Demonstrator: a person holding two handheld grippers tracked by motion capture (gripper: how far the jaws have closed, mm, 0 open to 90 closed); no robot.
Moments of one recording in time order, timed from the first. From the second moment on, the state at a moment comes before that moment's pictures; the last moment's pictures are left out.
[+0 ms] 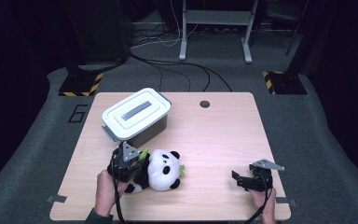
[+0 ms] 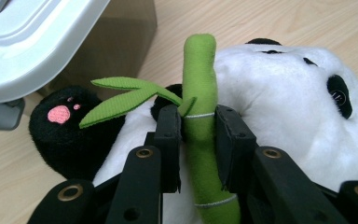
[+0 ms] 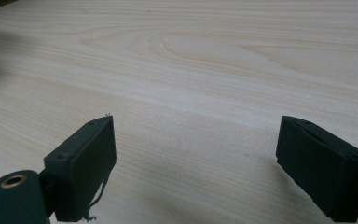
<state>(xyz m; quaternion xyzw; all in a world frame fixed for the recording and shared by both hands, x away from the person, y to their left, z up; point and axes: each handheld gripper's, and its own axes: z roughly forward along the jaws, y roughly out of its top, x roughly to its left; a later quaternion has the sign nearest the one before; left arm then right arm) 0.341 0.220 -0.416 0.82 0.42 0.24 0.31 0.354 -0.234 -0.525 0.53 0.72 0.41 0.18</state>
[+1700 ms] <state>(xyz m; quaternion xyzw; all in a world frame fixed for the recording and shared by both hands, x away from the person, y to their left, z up) 0.334 0.372 -0.467 0.68 0.61 0.26 0.32 0.376 -0.196 -0.500 0.49 0.75 0.41 0.17</state>
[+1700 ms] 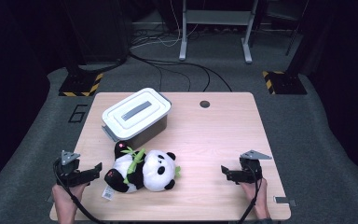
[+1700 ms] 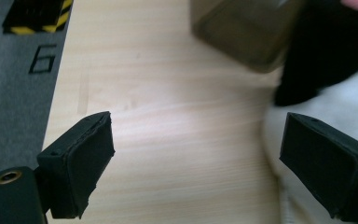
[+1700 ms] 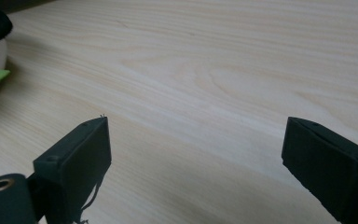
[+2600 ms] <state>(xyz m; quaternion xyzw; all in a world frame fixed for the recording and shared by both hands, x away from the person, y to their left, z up) 0.343 0.373 -0.531 0.67 0.62 0.27 0.29 0.470 -0.092 -0.424 0.40 0.80 0.43 0.15</state>
